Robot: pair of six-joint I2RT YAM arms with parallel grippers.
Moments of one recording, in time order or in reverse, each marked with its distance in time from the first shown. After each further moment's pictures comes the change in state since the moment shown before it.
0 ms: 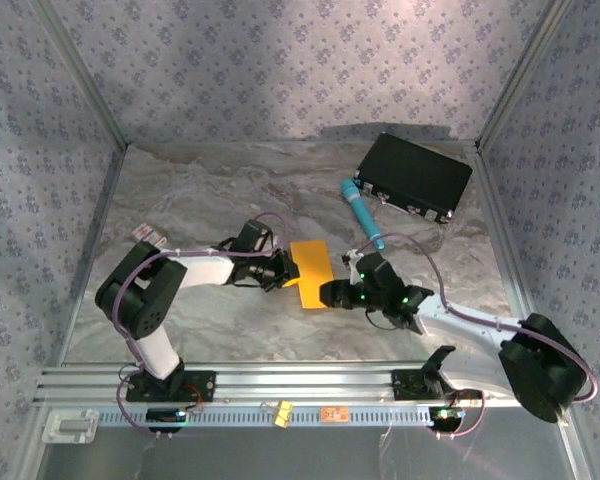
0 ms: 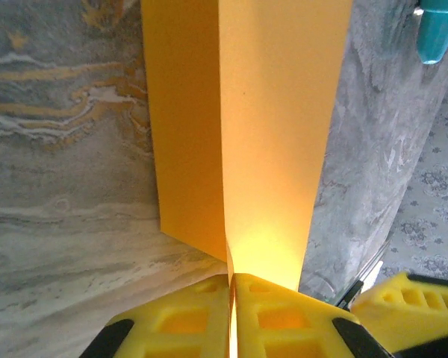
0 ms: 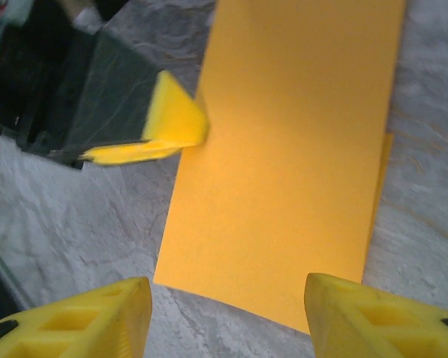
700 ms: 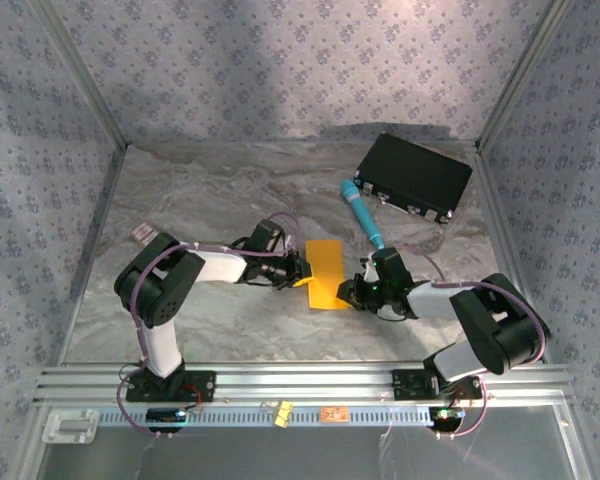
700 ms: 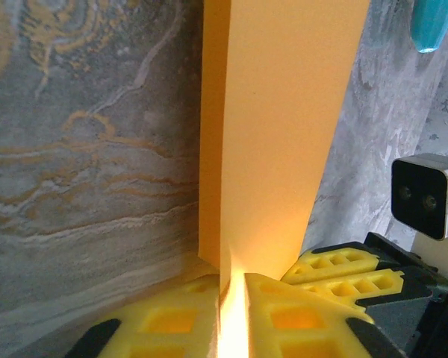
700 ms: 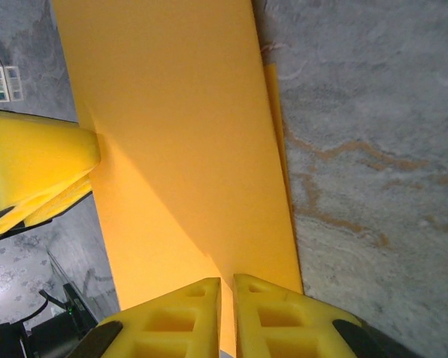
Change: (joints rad) left arm -0.050 0.123 0.064 0.101 0.013 -0.007; right arm -0.315 0.317 -0.066 0.216 -0.401 0.337
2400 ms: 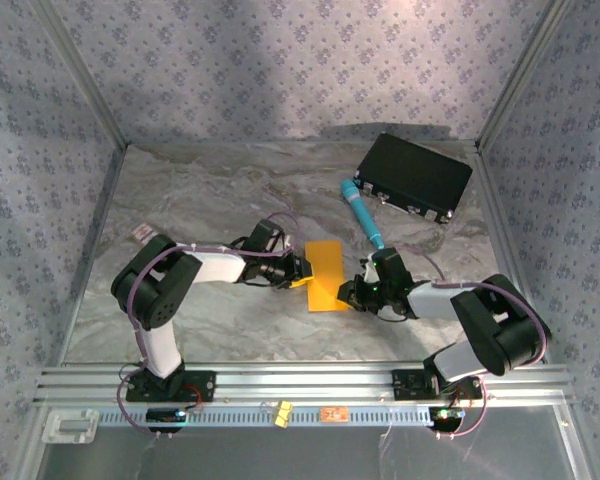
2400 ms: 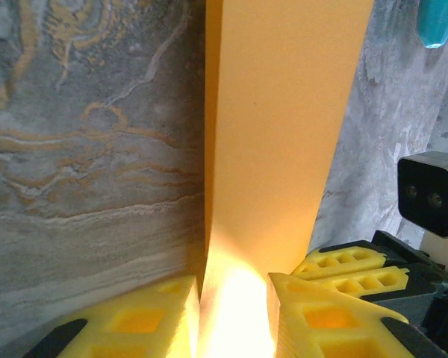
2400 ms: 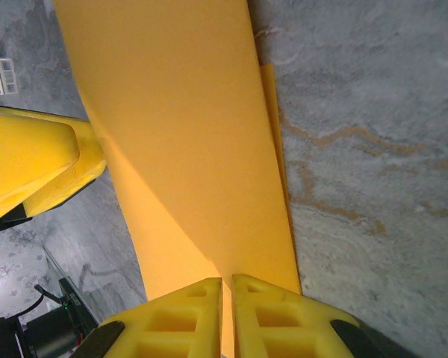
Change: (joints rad) left arm 0.000 -0.021 0.000 -0.042 -0.021 0.033; right arm 0.000 -0.006 0.002 -0.027 -0.003 -0.018
